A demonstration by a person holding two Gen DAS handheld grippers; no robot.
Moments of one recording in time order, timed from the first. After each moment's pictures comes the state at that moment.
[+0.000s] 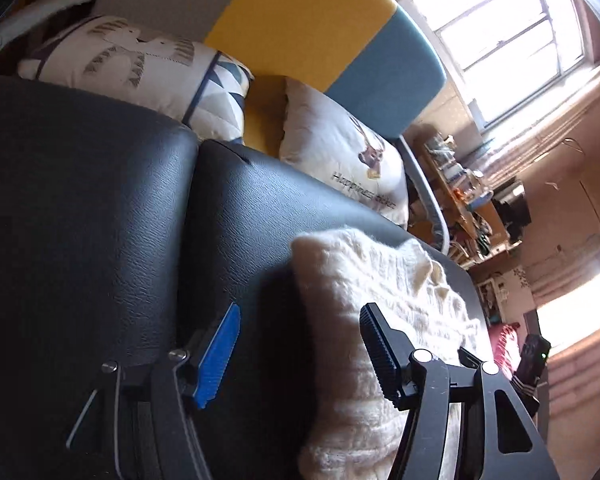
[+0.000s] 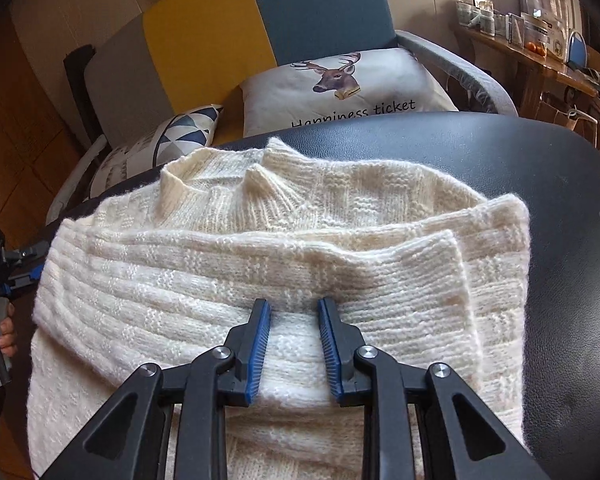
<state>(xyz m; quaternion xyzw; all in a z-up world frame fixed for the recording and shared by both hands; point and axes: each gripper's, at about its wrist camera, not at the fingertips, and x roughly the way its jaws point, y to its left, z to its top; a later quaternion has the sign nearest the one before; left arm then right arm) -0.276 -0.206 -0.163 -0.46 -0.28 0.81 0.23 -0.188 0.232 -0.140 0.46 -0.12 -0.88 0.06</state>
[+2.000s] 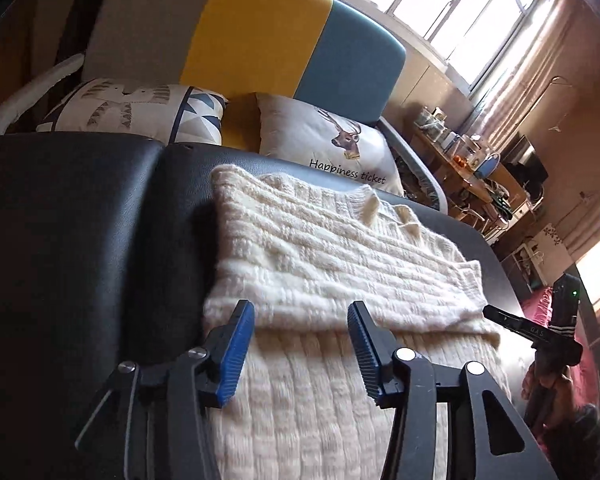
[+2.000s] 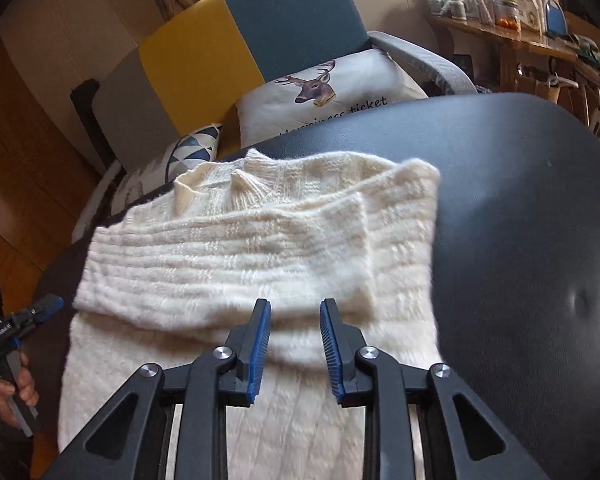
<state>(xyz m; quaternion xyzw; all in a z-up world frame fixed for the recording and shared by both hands) -0.130 -0.129 -0.098 -0.43 -0.16 0.87 0.19 -0.087 0.292 -0.114 0.45 -0.21 -0.87 0.08</state>
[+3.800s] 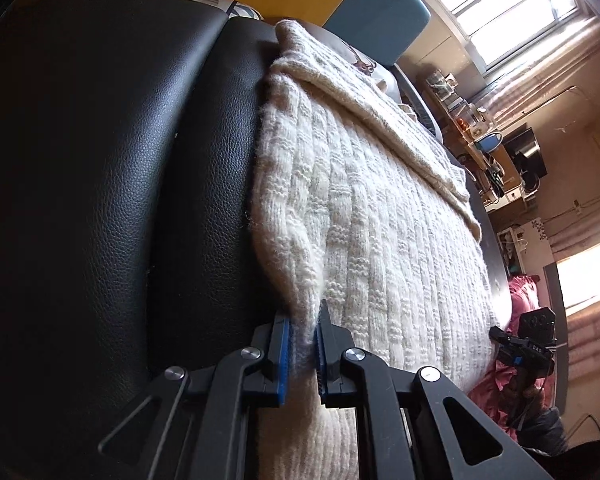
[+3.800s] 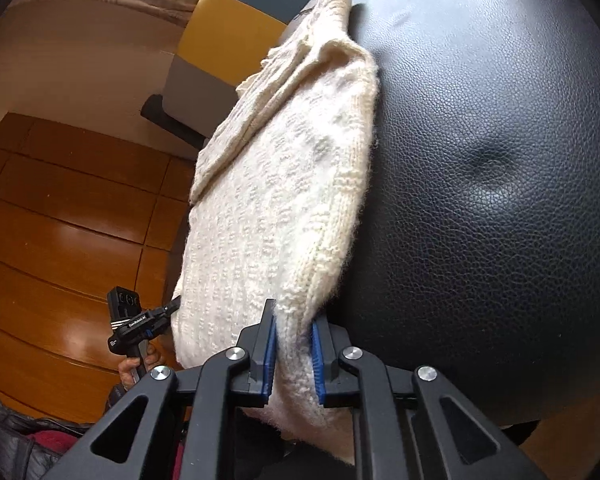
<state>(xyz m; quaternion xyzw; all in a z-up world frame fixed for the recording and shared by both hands) 0.014 -0.152 -0.152 -0.52 -0.20 0.81 0.18 0.091 0.309 -0.184 0.46 -0.40 -0.76 0.23</state>
